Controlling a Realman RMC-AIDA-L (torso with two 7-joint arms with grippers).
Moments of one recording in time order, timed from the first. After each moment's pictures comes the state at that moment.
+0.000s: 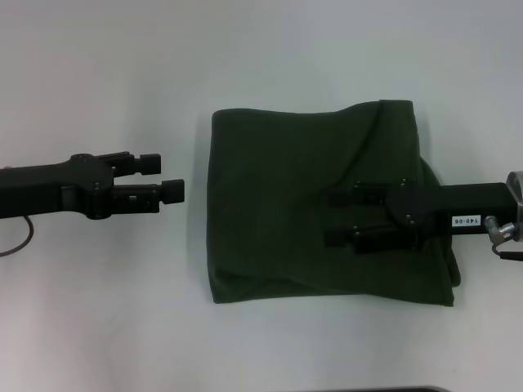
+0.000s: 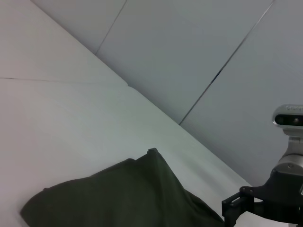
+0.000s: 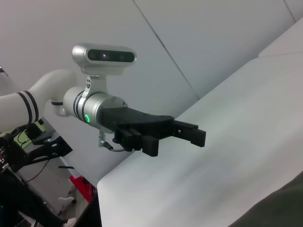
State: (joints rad) left arm -0.38 -2.09 -2.37 -0.85 -1.17 1.75 -1.78; right arm 0.49 2.06 -0.73 -0.47 -2.04 -1.73 1.50
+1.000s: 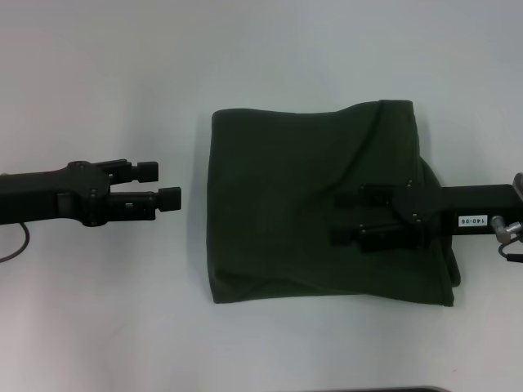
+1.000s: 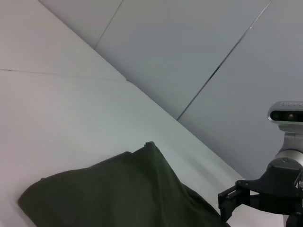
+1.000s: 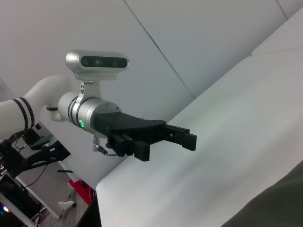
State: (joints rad) left arm -0.37 -2.08 -2.37 -0.85 -1.17 1.76 -1.79; right arm 0.48 2.05 -0.72 -0.48 -2.03 -1.74 1.53
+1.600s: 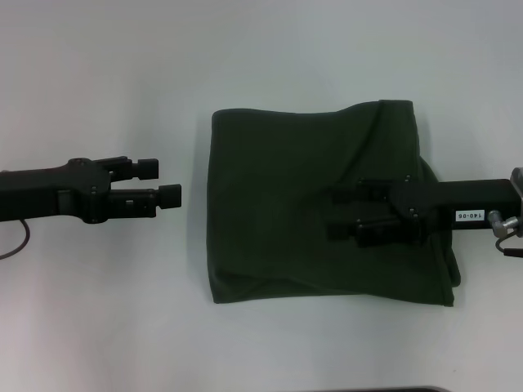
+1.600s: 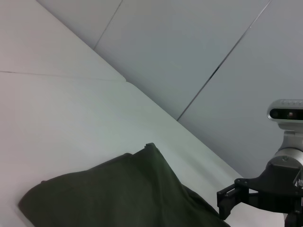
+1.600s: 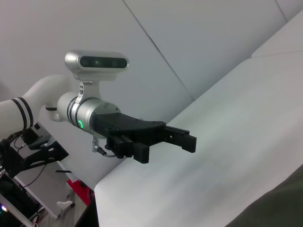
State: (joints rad) left arm -0.38 -2.08 -2.37 -0.85 -1.17 1.76 -1.79; right arm 0.49 2.05 -0.72 -0.48 -2.03 -1.73 1.53
